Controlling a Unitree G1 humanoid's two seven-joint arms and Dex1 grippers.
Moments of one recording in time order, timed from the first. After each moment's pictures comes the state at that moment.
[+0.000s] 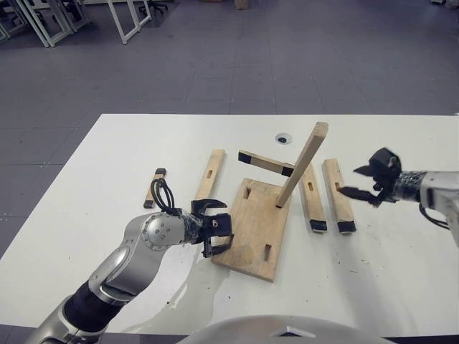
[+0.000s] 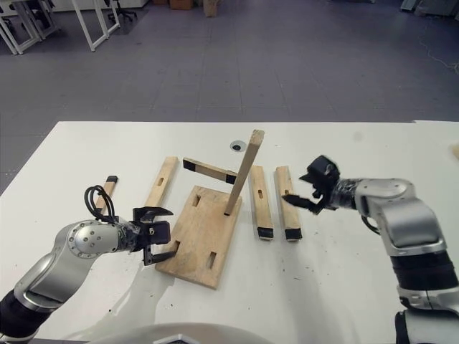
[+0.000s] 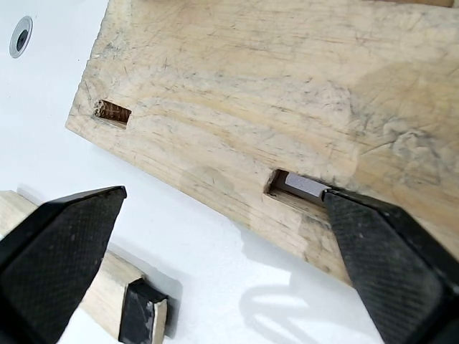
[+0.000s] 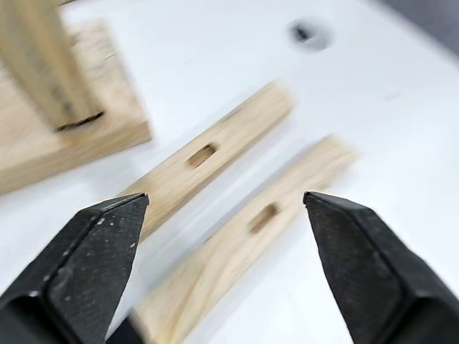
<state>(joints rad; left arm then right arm) -0.05 0.75 -0.42 -0.62 0.28 0.66 -0.95 -0.35 -0.78 -0.12 -0.19 0.35 0.86 0.72</state>
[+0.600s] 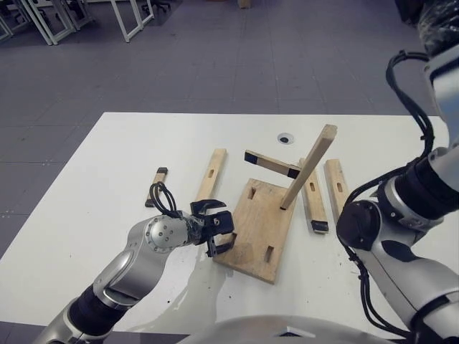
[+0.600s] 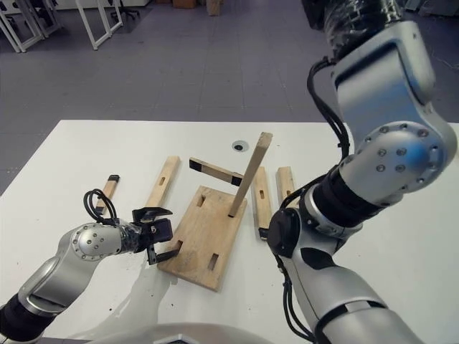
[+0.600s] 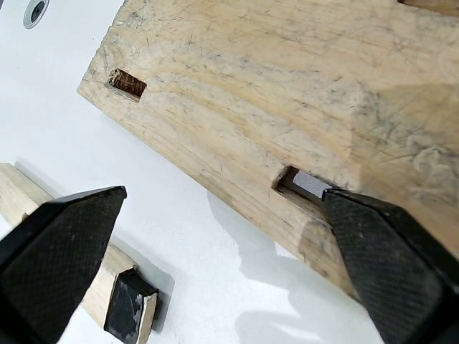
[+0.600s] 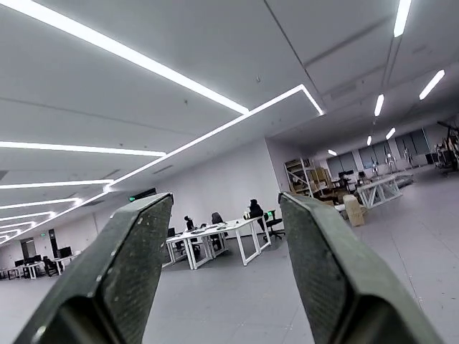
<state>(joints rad) -0.05 0.73 -0.44 -0.64 0.26 0.74 -0.88 -0.99 -0.06 -0.49 -0.53 0.70 1.12 -0.07</state>
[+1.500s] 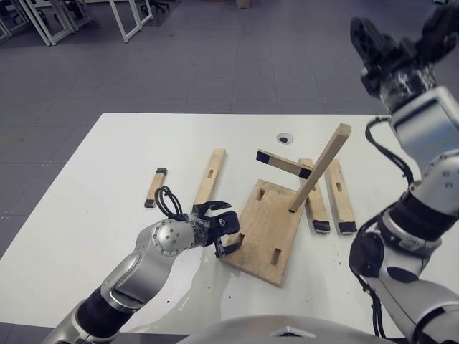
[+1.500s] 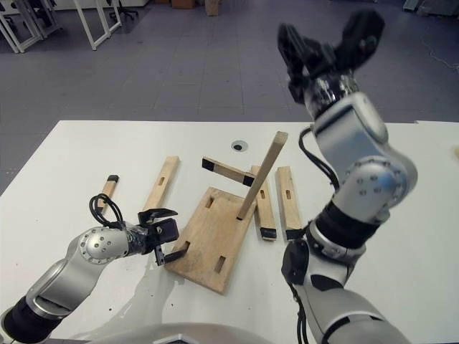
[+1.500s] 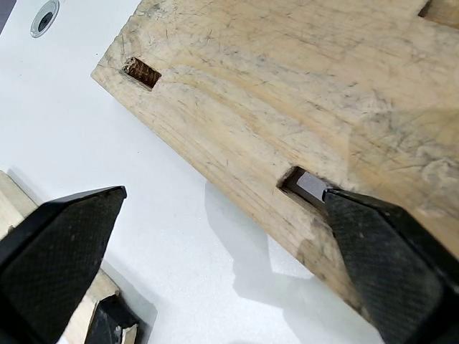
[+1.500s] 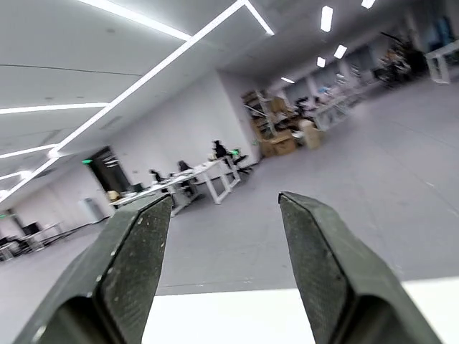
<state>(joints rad) -0.06 0.68 -0.48 -0.63 0.22 0.77 -0.80 -0.85 -0.16 -0.42 -0.38 0.85 1.02 -0.19</state>
